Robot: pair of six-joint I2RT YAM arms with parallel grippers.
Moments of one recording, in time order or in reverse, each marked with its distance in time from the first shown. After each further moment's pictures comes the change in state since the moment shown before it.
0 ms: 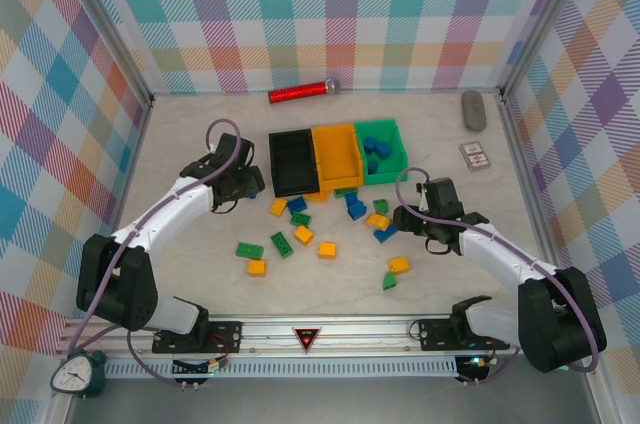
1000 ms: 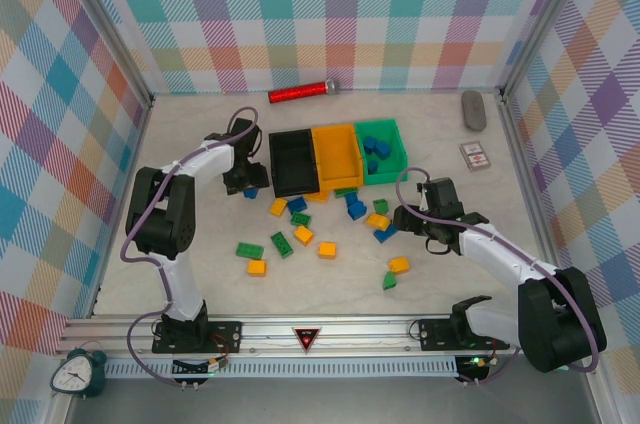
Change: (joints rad) left arm 0.089 0.475 0.304 -0.111 0.135 0.176; right arm 0.000 0.000 0.000 0.000 0.015 0.000
